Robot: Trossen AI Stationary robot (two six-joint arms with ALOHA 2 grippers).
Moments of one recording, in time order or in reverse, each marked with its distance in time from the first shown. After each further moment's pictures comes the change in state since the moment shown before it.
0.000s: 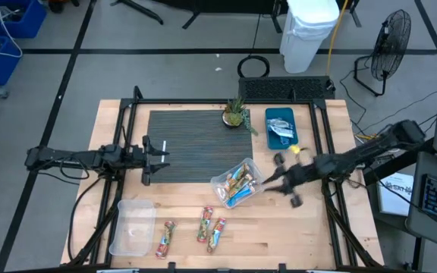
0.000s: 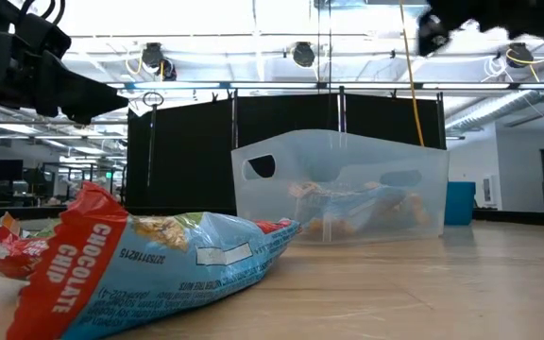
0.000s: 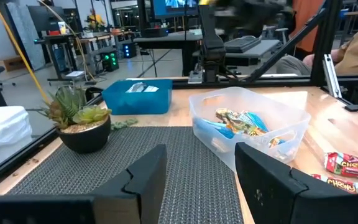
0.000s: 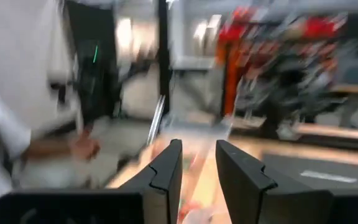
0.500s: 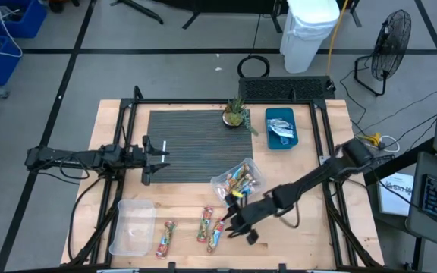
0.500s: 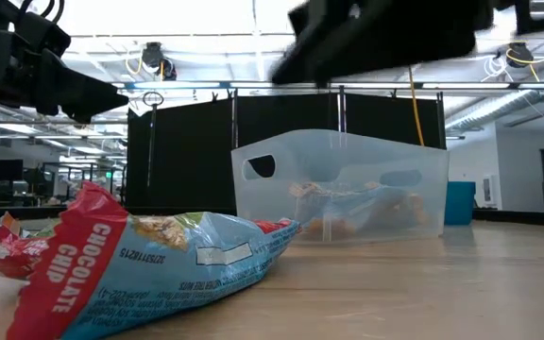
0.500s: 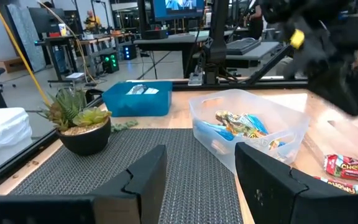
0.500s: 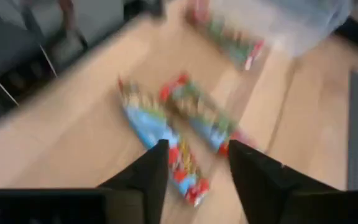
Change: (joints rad) left arm 0.000 0.000 0.001 0.006 0.000 0.000; right arm 0.141 0.818 0.763 -0.619 0.100 -0.232
